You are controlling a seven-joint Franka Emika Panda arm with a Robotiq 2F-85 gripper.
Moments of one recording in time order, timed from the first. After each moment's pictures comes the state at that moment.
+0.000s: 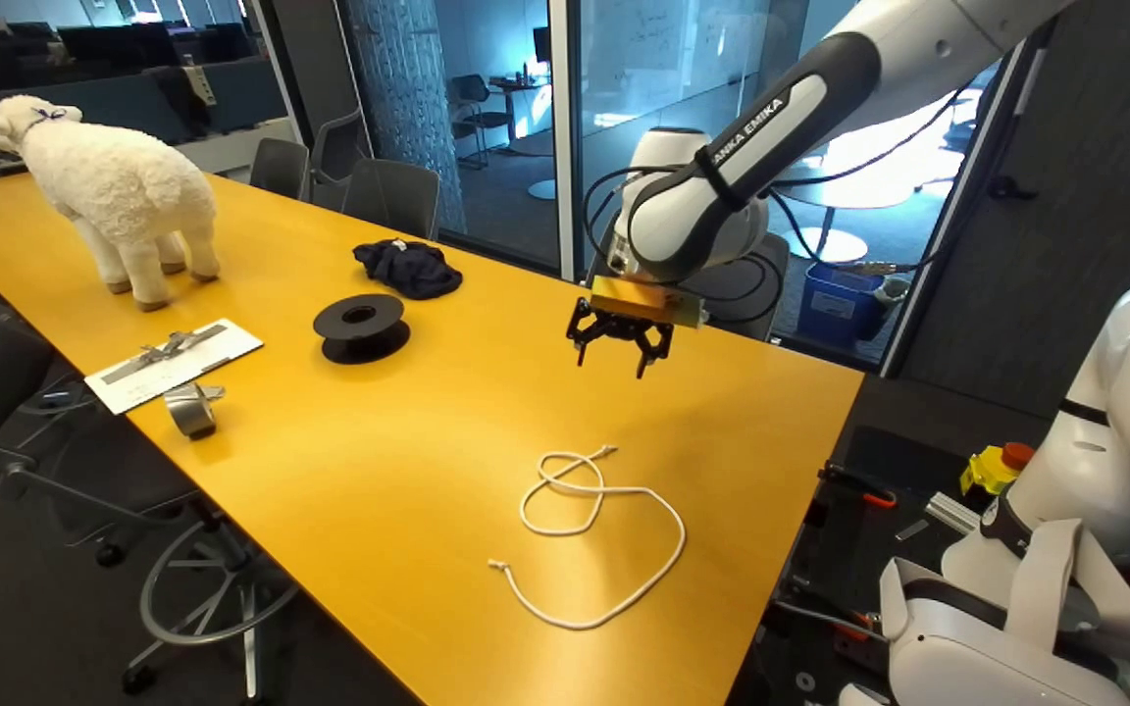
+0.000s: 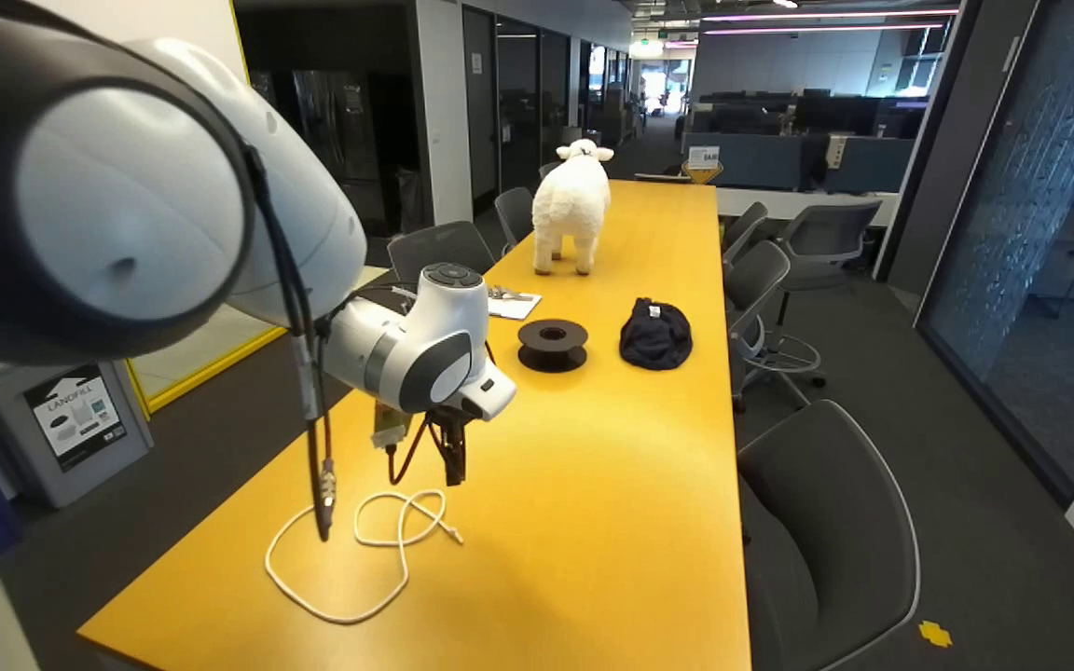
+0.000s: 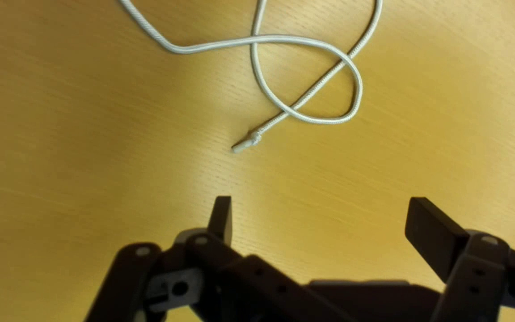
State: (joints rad) arm -0.03 0.12 0.07 -2.35 0.25 2.62 0.88
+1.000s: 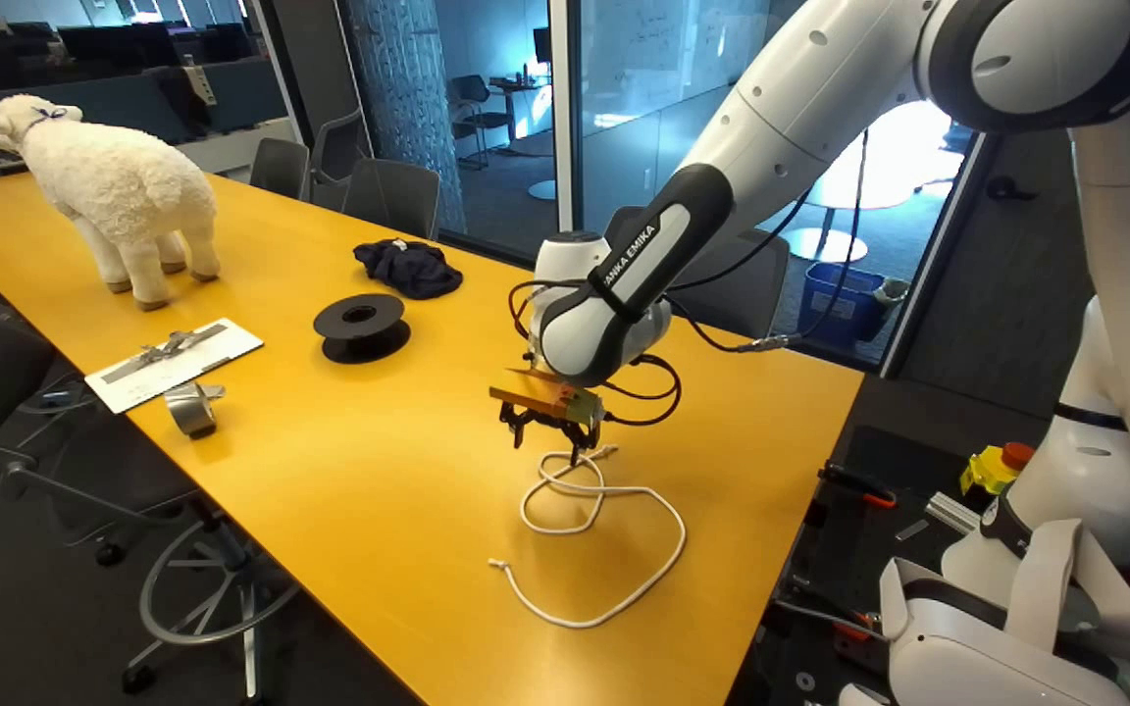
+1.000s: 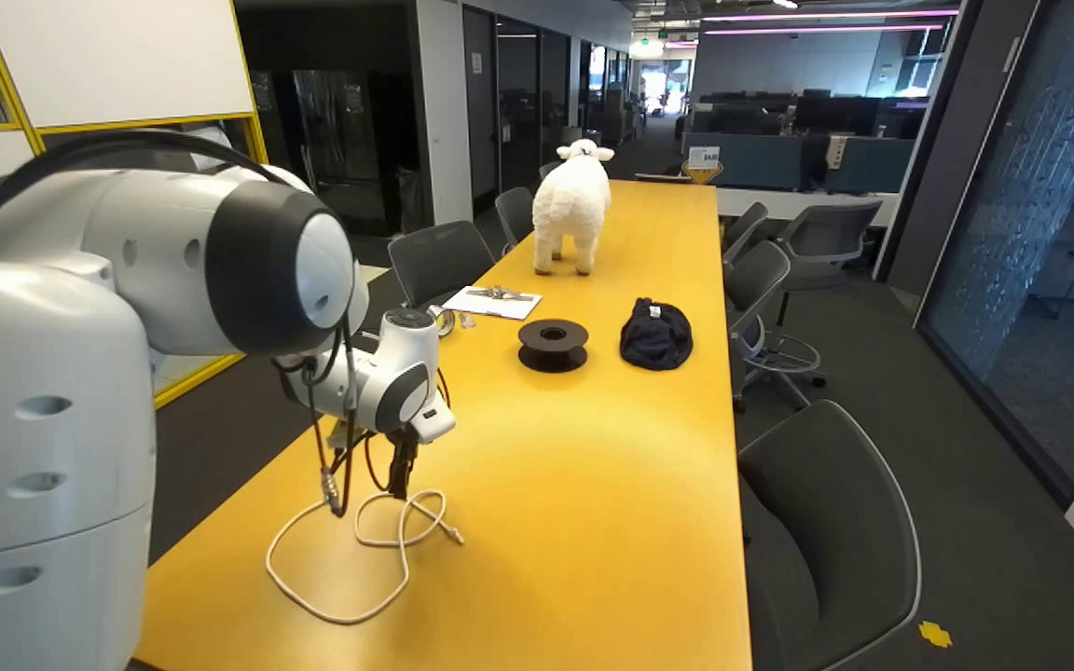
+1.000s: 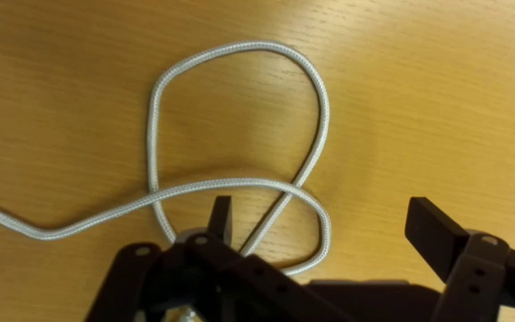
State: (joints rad) arm 0.17 0.50 0.06 -2.08 0.25 2.68 1.25
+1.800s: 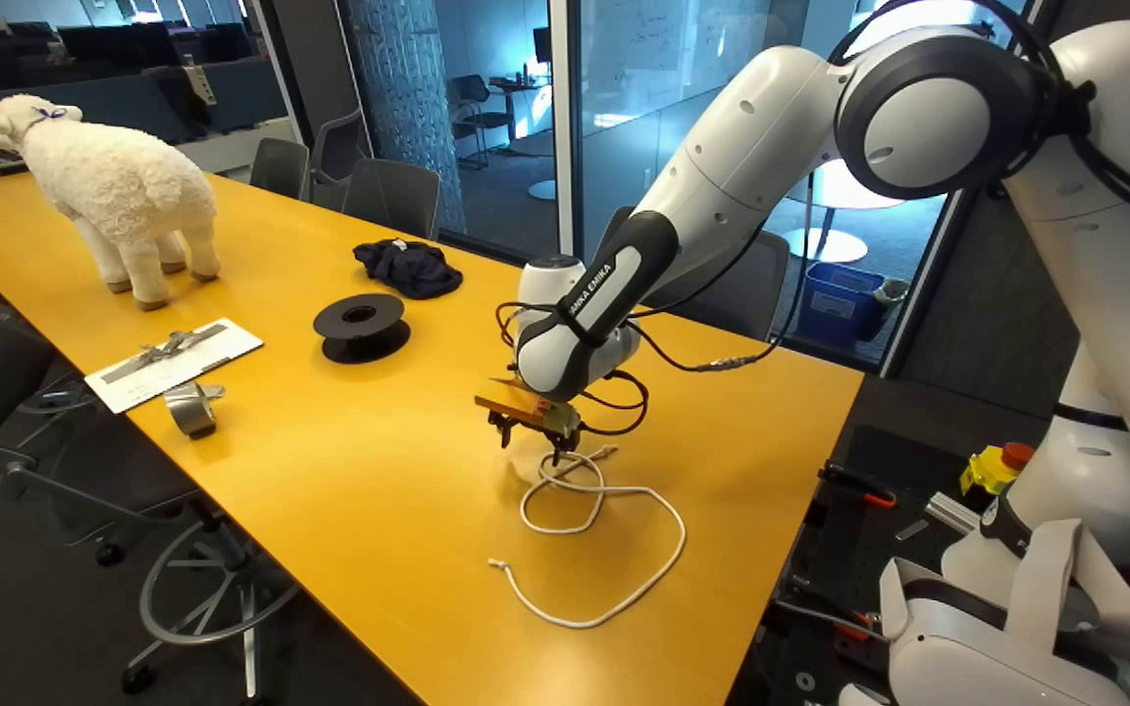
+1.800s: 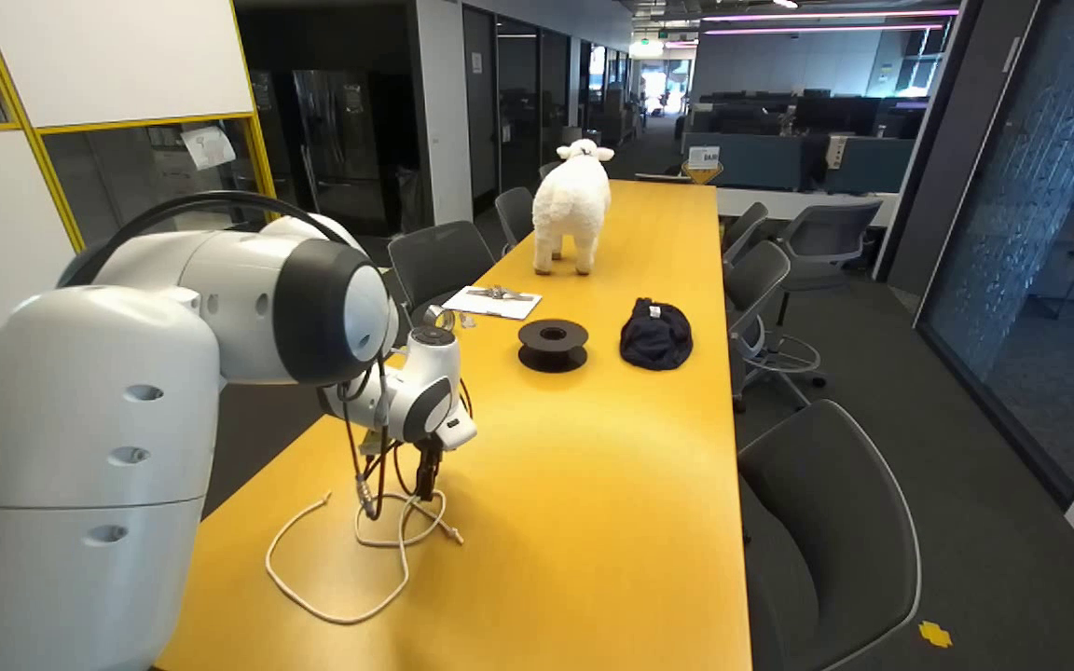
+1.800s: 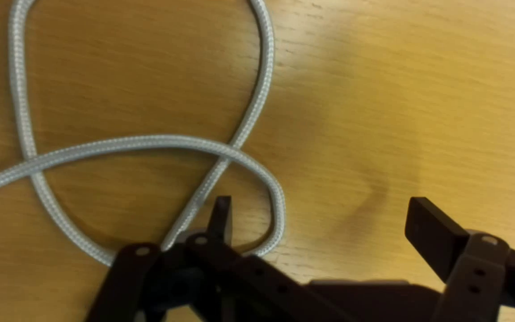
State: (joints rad) arm 0.19 0.69 0.01 -1.89 0.25 2.69 1.25
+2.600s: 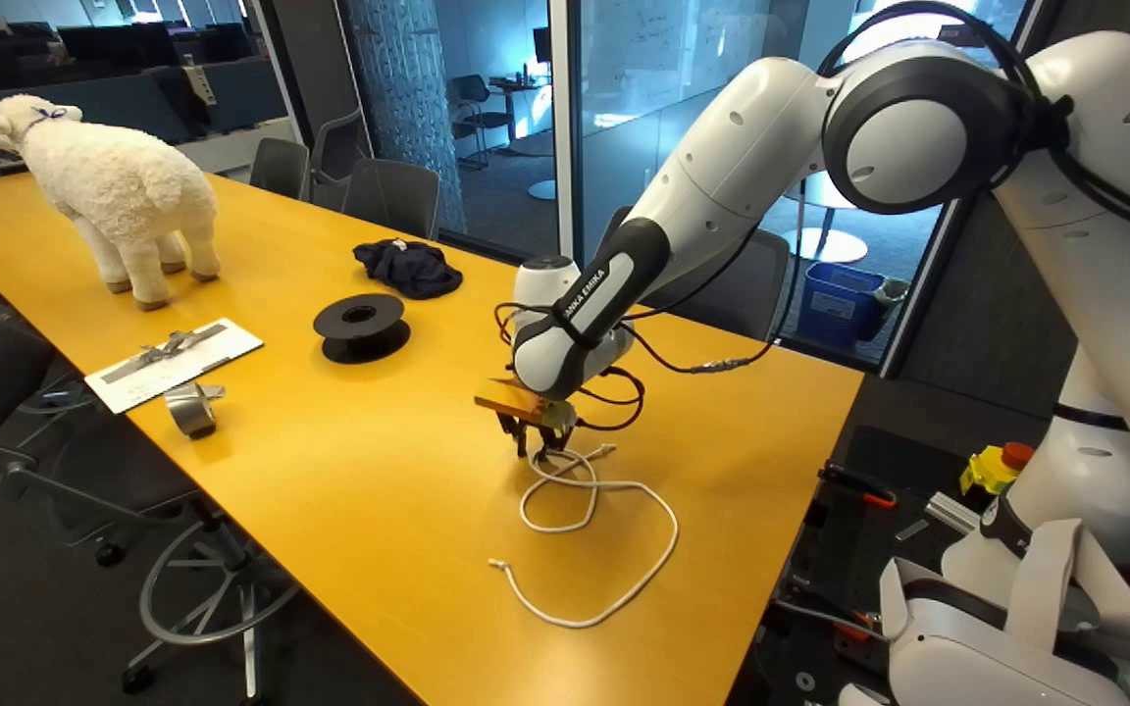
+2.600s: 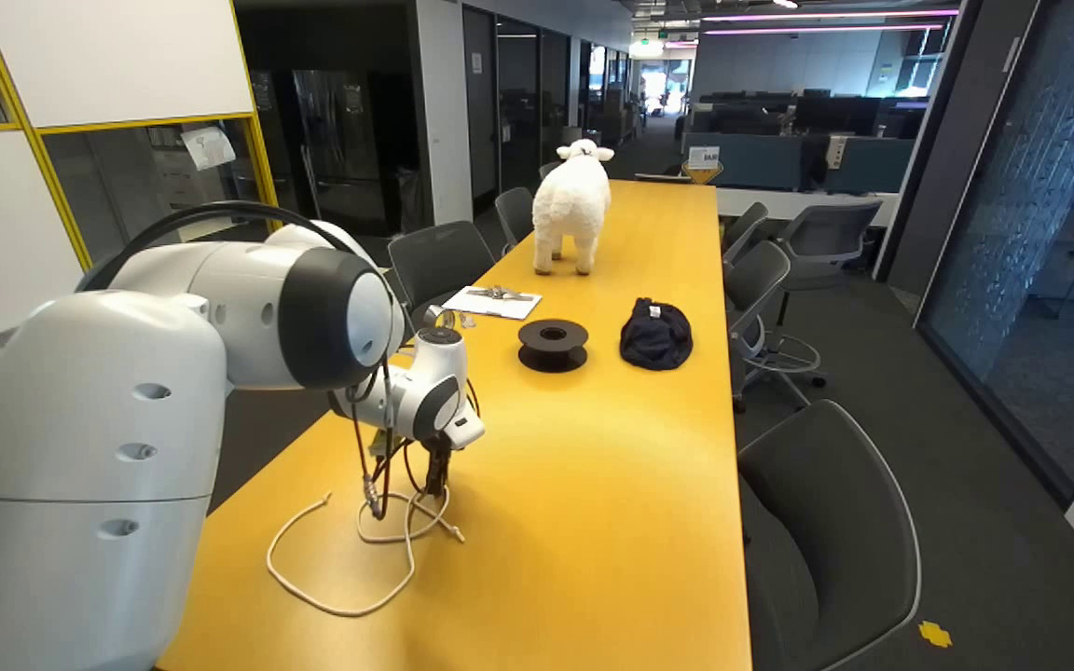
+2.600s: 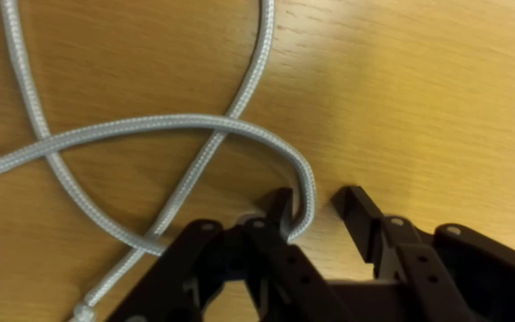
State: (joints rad) arm 0.20 0.73 -0.03 -1.84 0.23 2.65 1.25
